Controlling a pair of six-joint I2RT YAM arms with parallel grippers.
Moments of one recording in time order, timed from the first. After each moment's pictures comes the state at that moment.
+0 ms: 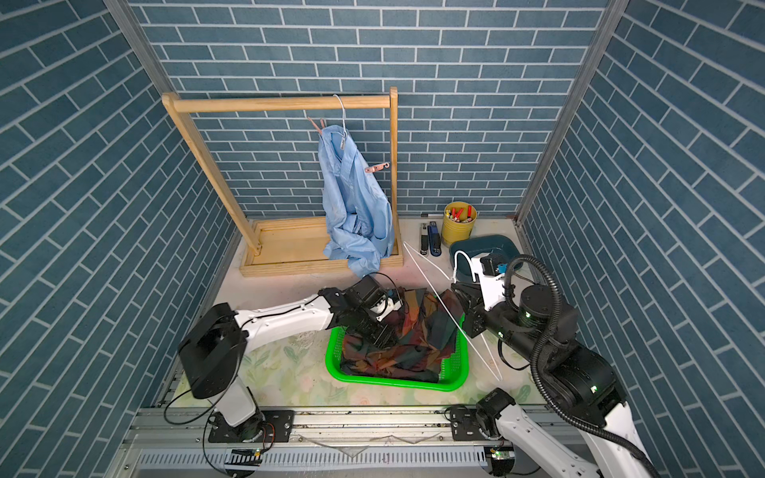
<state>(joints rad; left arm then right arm) -0.90 1.64 1.15 -0.54 0.35 -0.26 0.63 0.66 1.23 -0.87 -0.08 0.13</state>
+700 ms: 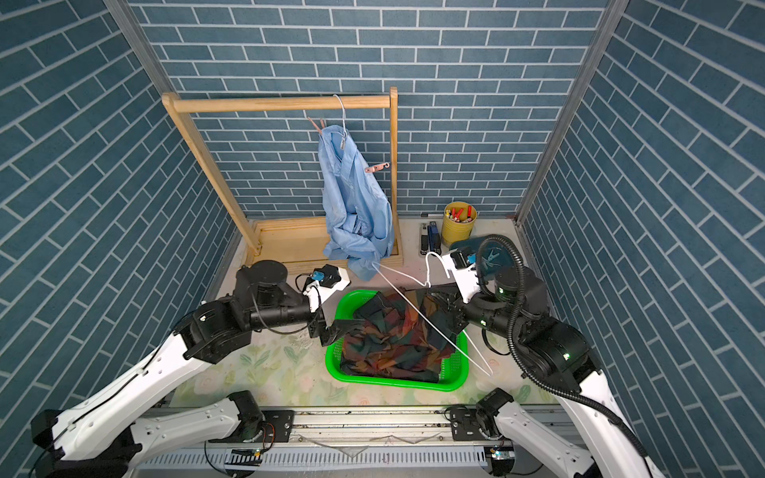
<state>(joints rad) -0.81 1.01 1.22 -0.59 0.39 0.22 0.63 0.80 1.25 -0.86 -0.37 0.12</state>
